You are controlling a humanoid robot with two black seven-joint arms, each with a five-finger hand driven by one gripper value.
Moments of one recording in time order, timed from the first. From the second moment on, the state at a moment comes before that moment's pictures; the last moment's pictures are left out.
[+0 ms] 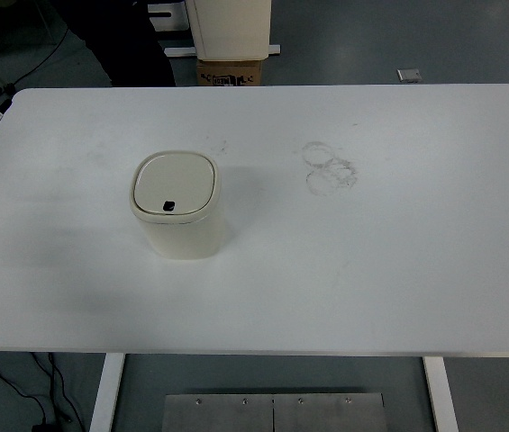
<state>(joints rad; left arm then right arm) -0.78 0.55 -0.72 -0.41 -0.37 -0.58 -0.08 0.02 0.00 0.28 0.13 -0.28 0.08 0.24</state>
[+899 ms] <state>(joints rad) -0.76 0.55 -0.71 -0.41 -0.36 -0.58 -0.07 0.02 0.00 0.28 0.13 -0.28 0.08 0.24</state>
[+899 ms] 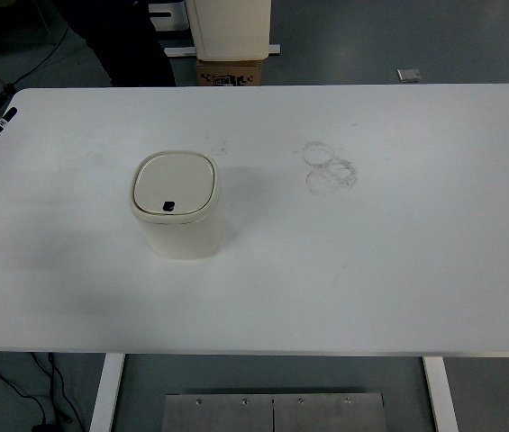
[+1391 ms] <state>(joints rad) -0.77 0.54 -0.70 -0.41 -0.36 -0.57 -0.07 0.02 0.00 0.28 0.13 -0.28 0.08 0.24</state>
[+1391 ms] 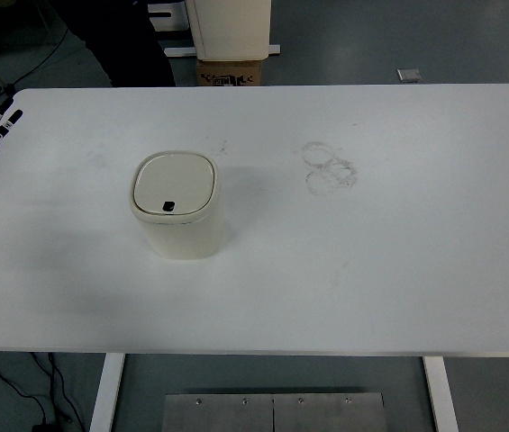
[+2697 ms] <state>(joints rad) -1.02 0.75 -0.29 -0.72 -0.24 -0.50 -0.07 0.02 0.00 0.28 0.13 -0.28 0.08 0.24</state>
